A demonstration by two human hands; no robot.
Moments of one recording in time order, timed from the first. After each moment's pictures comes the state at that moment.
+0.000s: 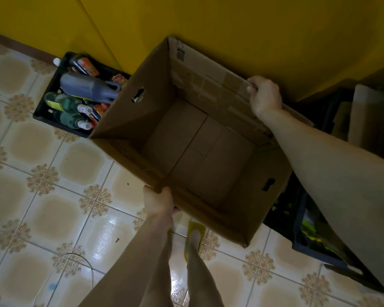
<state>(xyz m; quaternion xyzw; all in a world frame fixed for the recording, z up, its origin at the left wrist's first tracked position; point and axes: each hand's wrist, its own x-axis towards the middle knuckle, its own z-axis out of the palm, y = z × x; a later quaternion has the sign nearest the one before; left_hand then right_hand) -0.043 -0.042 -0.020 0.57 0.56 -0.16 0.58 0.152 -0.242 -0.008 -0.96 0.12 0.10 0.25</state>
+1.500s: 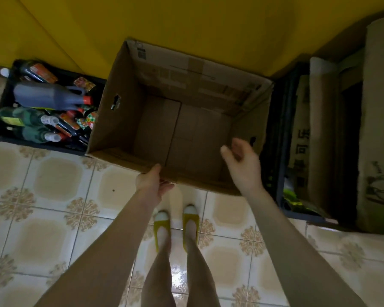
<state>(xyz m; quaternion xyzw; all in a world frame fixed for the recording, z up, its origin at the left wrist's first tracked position) -0.010 -0.034 -0.046 0.52 0.52 -0.28 0.62 -0.030 -0.216 0.006 -0.82 0.33 0.10 0.45</state>
